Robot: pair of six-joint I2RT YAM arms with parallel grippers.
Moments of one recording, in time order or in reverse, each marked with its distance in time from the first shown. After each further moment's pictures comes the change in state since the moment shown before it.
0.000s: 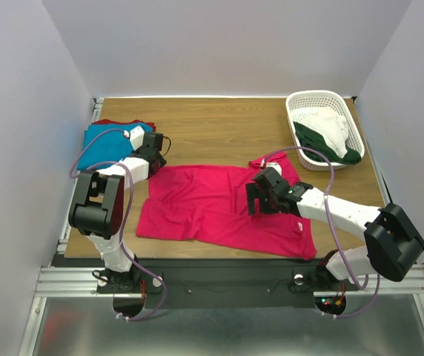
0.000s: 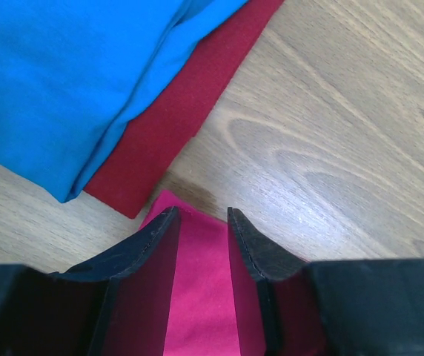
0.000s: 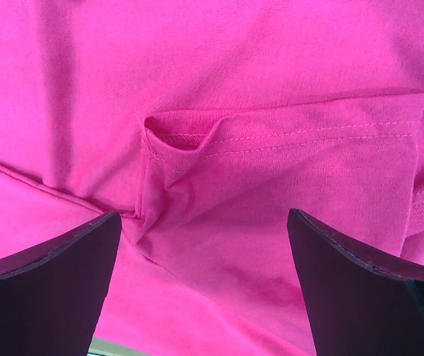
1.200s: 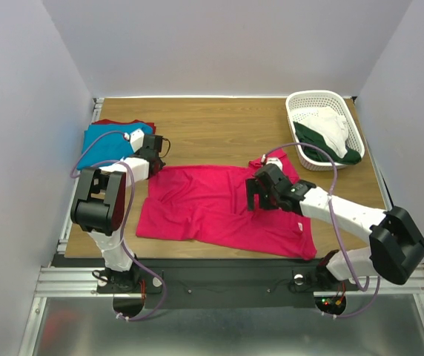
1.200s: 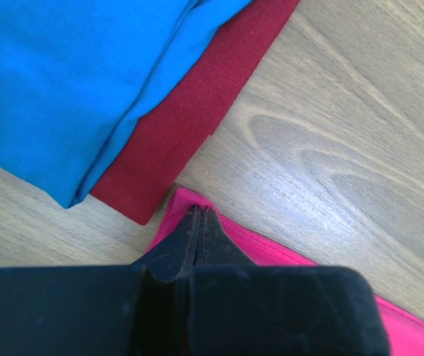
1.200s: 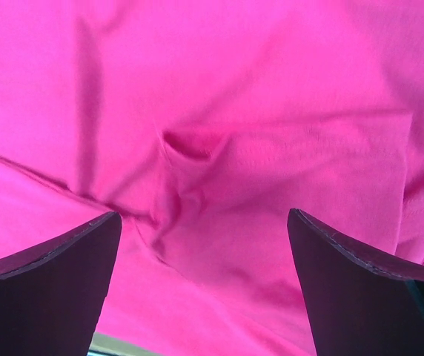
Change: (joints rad) left arm 0.018 0.039 -0.006 0.004 0.008 0.006; right arm -0.006 -0.040 0.008 0.010 0.005 -0.009
